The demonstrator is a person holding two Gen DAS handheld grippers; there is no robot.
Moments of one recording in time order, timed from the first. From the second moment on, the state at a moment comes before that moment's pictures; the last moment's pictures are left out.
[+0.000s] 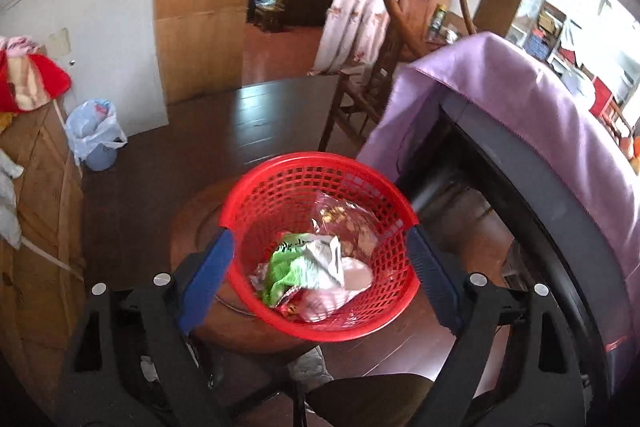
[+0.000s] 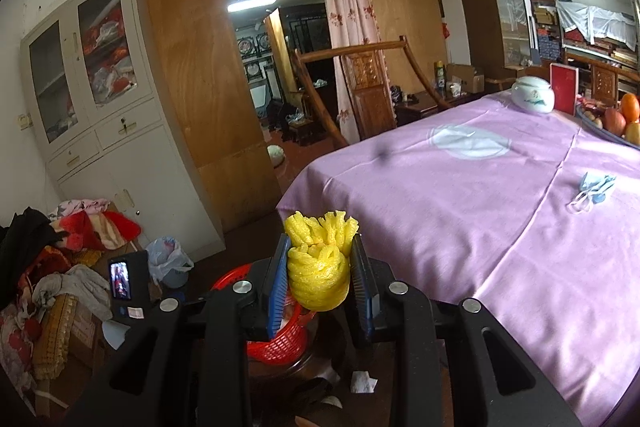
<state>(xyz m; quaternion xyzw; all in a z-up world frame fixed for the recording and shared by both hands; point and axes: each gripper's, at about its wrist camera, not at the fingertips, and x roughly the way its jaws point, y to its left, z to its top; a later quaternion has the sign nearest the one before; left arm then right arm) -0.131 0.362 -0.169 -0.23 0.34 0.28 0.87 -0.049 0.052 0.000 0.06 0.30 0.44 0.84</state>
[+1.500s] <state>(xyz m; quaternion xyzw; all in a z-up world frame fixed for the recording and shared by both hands) -0.242 0.452 -0.213 -0.32 0.32 0.44 0.78 -0.078 0.284 -0.089 -0.07 0.41 0.46 0.79</state>
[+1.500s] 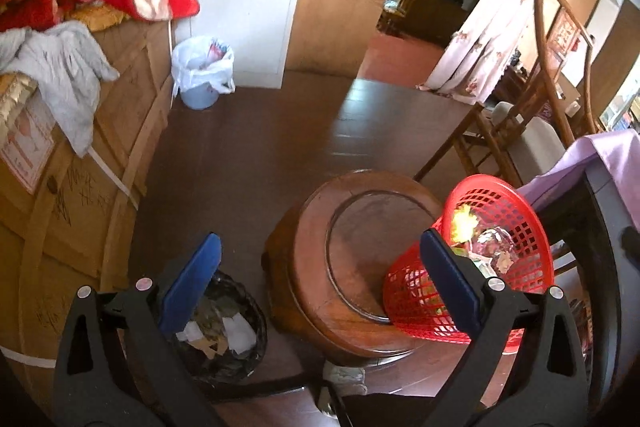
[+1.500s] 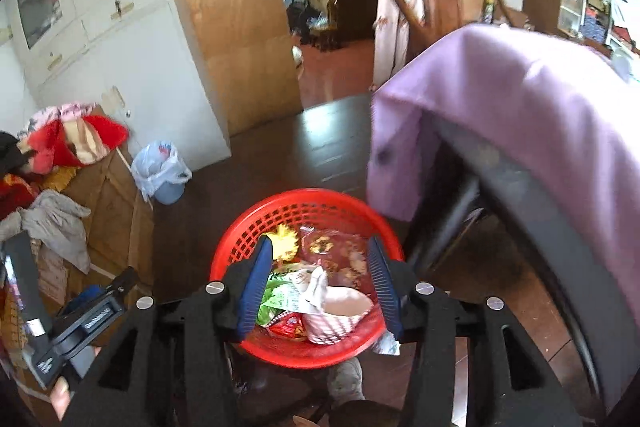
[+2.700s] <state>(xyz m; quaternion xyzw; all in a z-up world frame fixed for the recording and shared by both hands) -0.079 0.219 -0.134 -0.11 0.34 0.21 0.91 0.200 -0.124 -0.075 0.13 0.43 0.16 0.88</state>
